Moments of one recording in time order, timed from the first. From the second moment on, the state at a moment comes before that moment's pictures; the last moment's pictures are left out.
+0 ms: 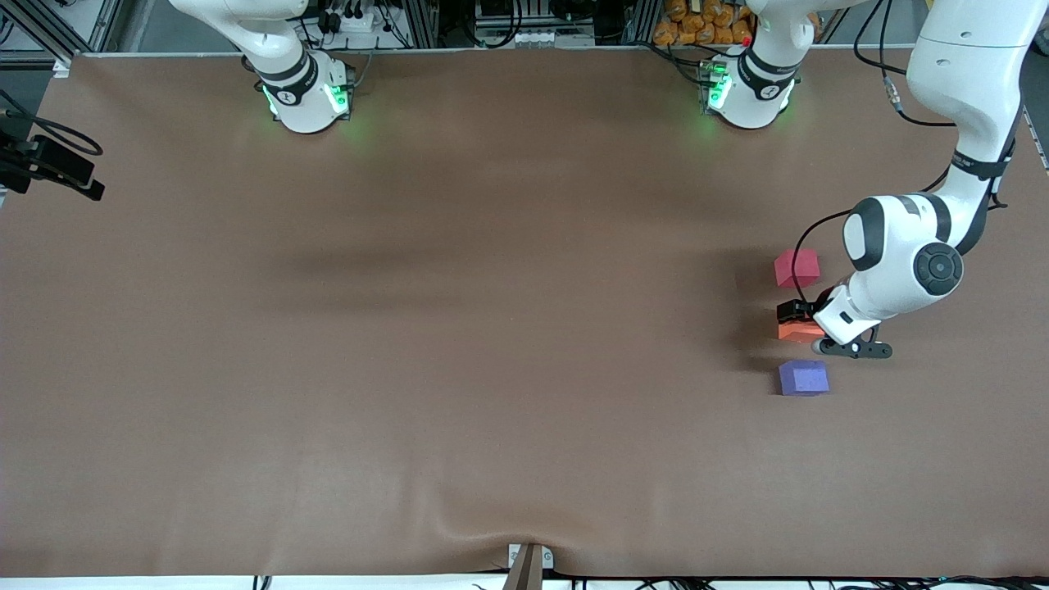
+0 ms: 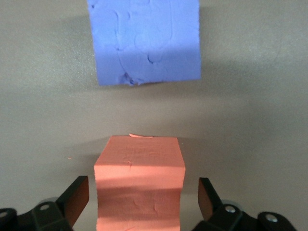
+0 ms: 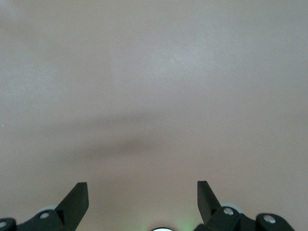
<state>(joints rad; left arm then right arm) 0.13 0.43 -0.10 -2.10 0.01 2.46 0.12 -0.05 -0.03 0.00 -1.49 0.00 1.42 0.06</state>
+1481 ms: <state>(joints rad) 0.14 0.20 -0.11 -1.42 0.02 1.56 0.08 -0.05 -0.03 0.00 -1.50 0.00 1.42 0.06</state>
